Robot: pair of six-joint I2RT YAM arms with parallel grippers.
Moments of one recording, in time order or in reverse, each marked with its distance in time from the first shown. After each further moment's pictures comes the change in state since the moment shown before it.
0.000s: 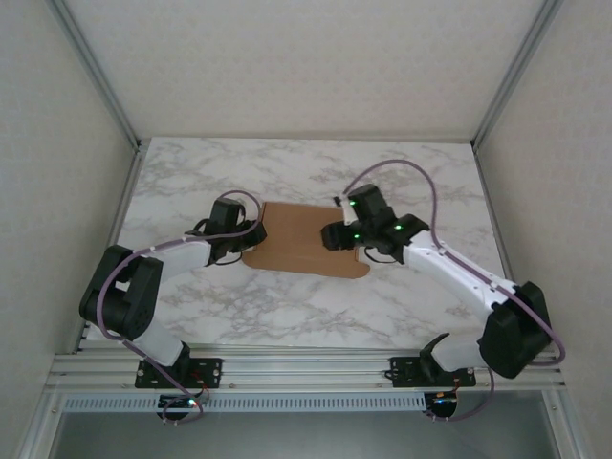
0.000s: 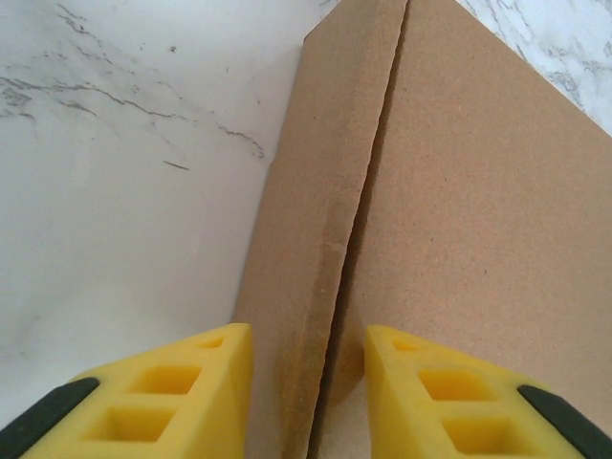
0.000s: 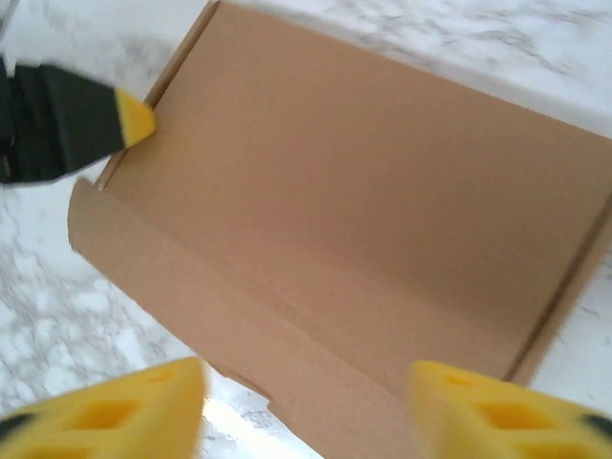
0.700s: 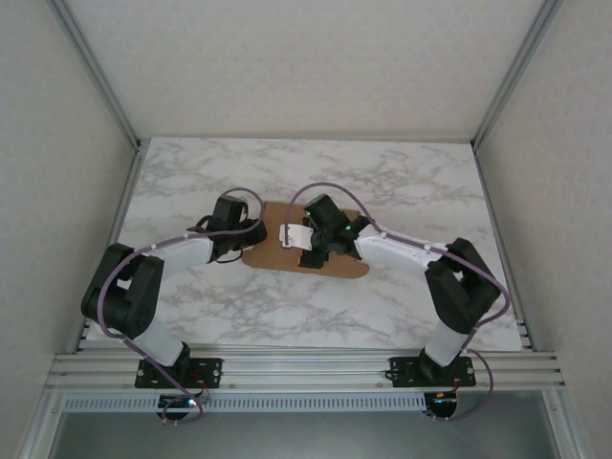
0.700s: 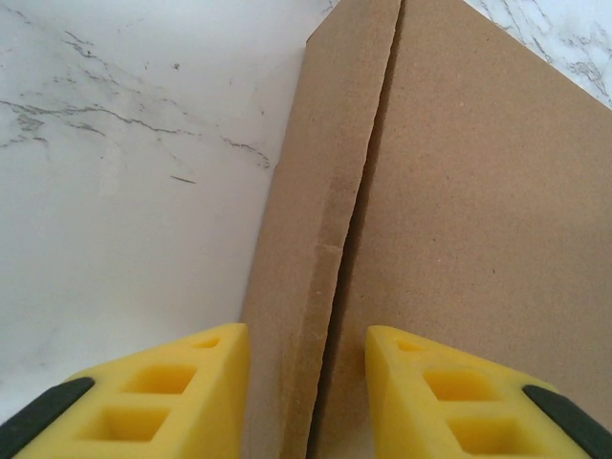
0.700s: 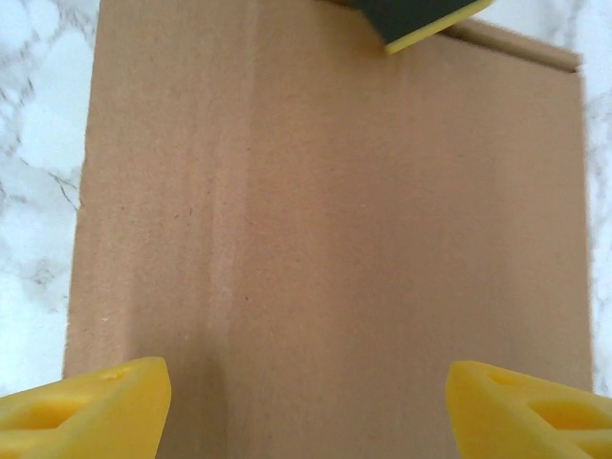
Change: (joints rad) left arm -0.010 0.014 0.038 -0.050 -0.033 0.047; right arm 0.105 0.336 0.054 0.216 -0.032 -1.062
